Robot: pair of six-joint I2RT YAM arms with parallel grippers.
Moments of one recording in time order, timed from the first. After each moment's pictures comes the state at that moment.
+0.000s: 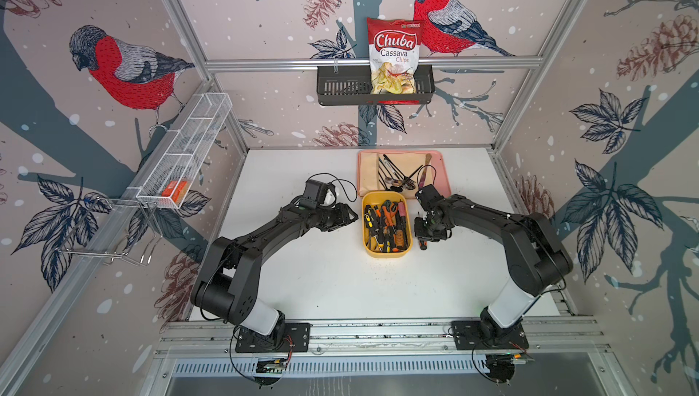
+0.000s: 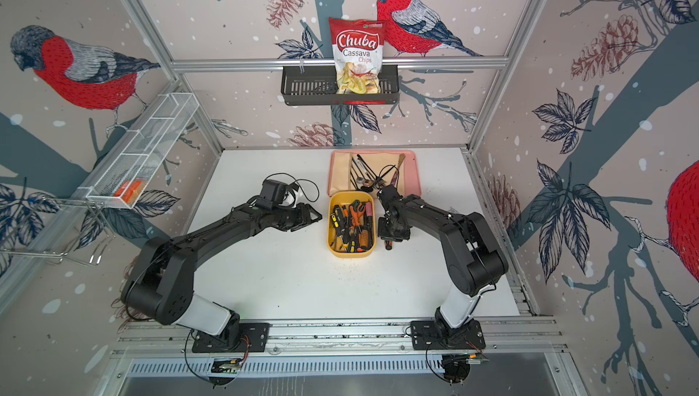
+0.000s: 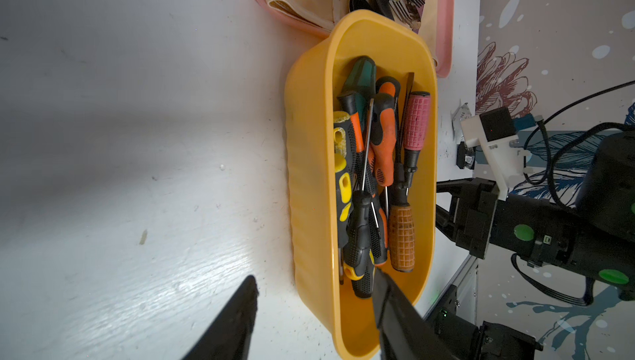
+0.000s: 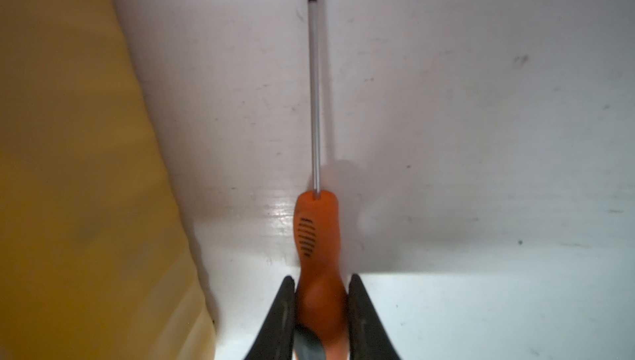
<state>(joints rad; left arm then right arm) -0.38 1.52 0.90 -0.27 0.53 -0.62 0.50 1.72 1.02 -0.69 -0.05 0.50</state>
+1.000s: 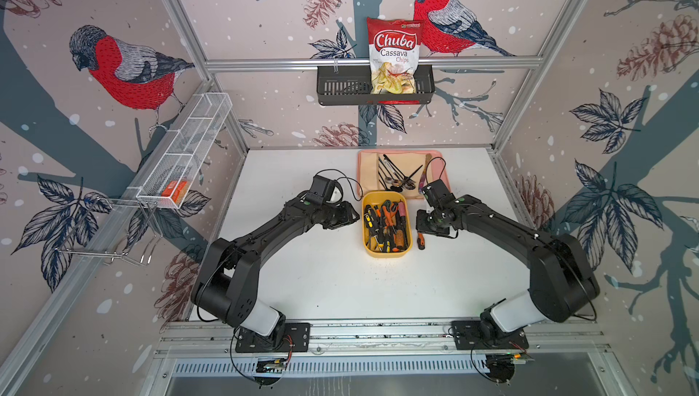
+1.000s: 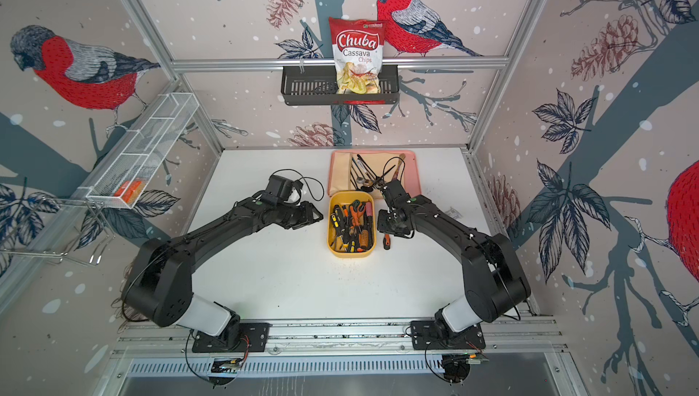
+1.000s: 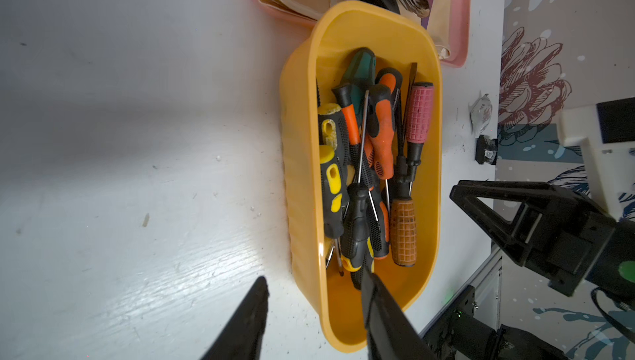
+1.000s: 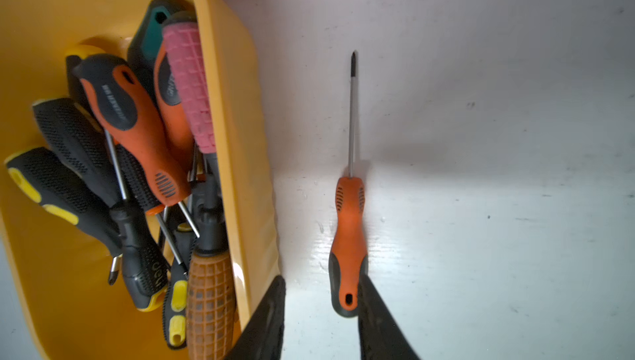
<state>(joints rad) -0.47 1.53 1.03 -0.43 0.41 -0.61 0.52 1.50 1.00 -0.67 -0.05 0.53</state>
